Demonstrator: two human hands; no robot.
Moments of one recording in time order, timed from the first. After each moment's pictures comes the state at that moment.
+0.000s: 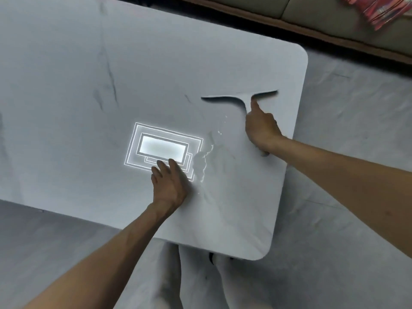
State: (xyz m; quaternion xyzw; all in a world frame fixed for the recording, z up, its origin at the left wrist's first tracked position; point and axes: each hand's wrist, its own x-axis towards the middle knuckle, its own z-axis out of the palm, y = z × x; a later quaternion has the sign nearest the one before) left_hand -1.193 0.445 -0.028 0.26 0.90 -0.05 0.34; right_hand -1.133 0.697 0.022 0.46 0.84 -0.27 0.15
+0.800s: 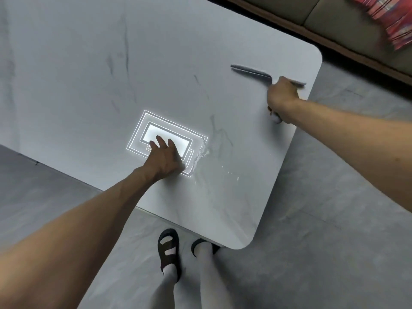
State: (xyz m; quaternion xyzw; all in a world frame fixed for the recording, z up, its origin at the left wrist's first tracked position) left_hand -1.193 0.438 -0.033 0.21 0.89 0.01 0.41; right_hand -1.133 0.746 0.029 0.50 0.79 -0.34 0.12
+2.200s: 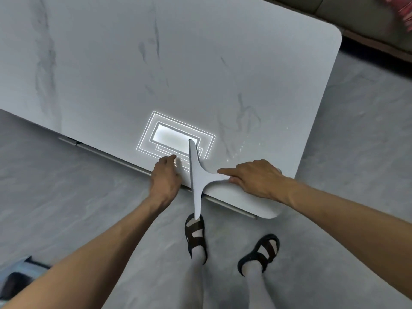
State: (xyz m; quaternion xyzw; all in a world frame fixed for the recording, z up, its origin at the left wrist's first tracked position) left_hand -1.130 0.289 -0.016 0.19 0.93 0.15 0.26; right_hand -0.998 0.511 0.003 -0.01 0.94 -0.17 0.29
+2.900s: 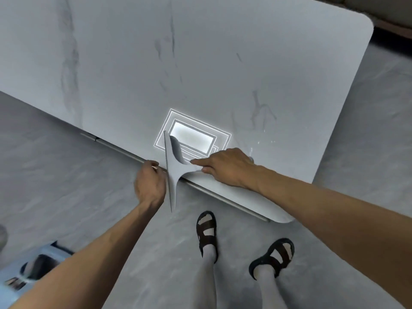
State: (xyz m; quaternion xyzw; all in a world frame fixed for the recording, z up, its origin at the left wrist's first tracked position) left_hand -1.141 0.248 -0.018 -0.07 0.96 0.18 0.18; right_hand -1.071 0.460 0.001 -0.05 0.94 -0.21 0.27
